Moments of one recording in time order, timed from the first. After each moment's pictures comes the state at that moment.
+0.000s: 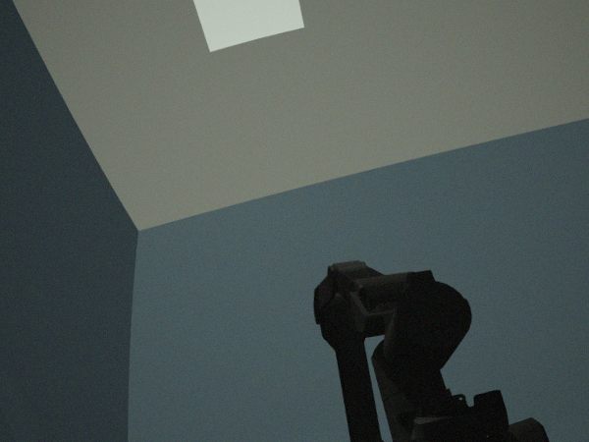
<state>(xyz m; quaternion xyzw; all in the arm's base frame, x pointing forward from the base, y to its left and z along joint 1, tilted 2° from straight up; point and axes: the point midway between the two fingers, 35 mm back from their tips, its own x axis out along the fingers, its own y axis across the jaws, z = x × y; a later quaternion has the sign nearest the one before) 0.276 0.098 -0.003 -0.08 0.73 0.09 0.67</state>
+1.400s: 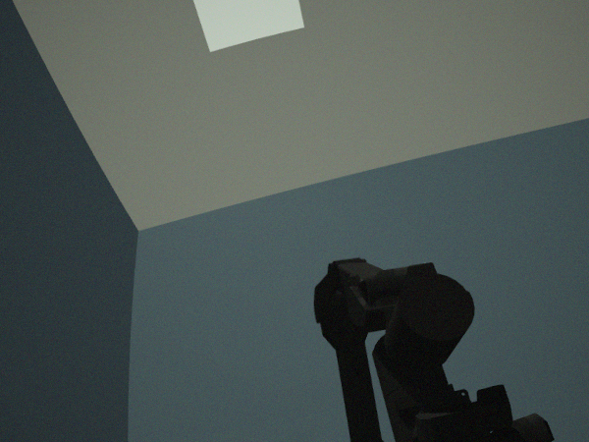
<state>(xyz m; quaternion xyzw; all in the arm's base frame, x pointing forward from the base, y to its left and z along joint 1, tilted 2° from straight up) 0.284 0.100 -0.002 -0.08 0.73 0.09 0.67</state>
